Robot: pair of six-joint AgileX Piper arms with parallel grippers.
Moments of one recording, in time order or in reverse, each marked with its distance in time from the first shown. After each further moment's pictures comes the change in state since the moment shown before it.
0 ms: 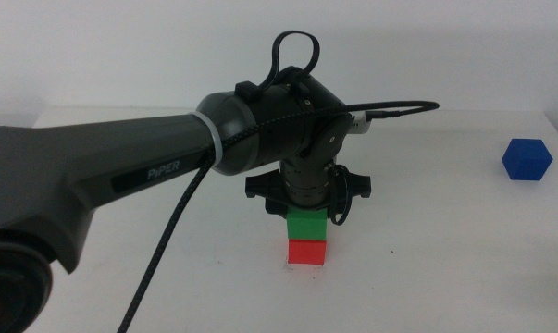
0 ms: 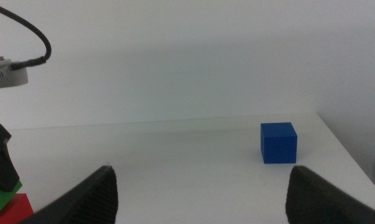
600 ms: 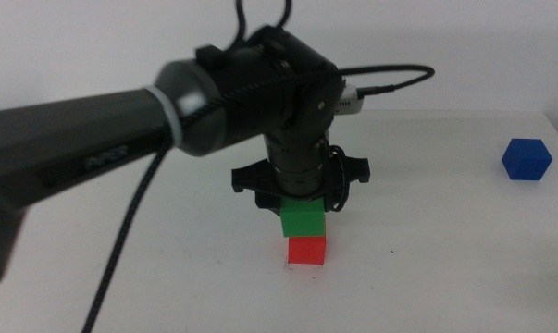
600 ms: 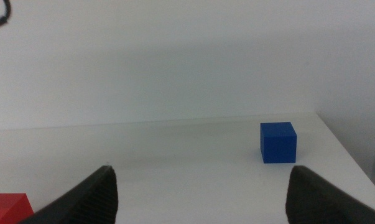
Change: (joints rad) left arm 0.000 -0.109 0.000 -0.059 0.122 -0.026; right arm 0.000 0.000 0.000 0.000 0.000 0.000
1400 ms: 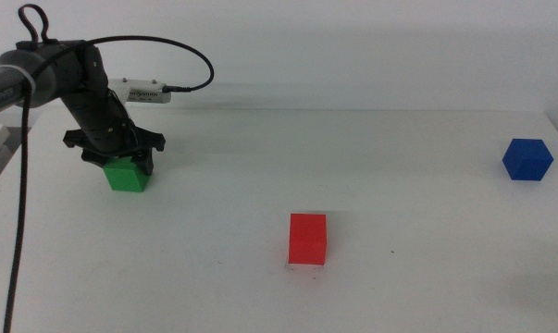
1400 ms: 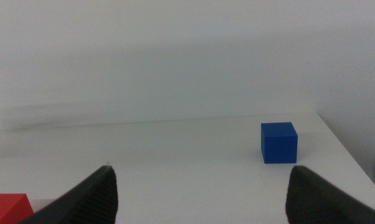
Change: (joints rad) left arm 0.755 0.338 -0.165 -0.221 -0.119 0.949; right arm 0.000 0.000 0.000 0.000 0.000 0.000
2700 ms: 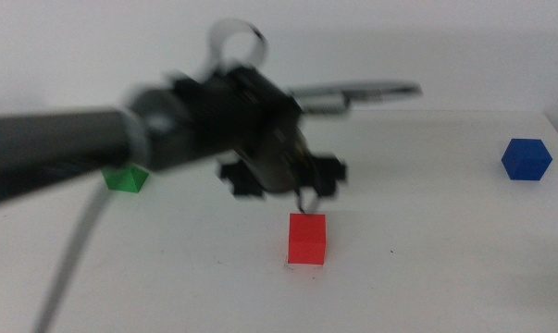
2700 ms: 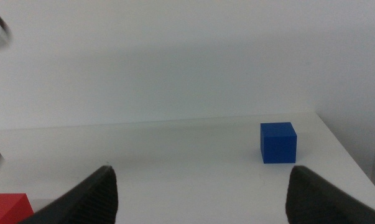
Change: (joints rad) left arm -0.700 -0.378 0.357 0.268 -0.188 -0.819; right arm 0.000 0.000 0.000 0.000 0.000 0.000
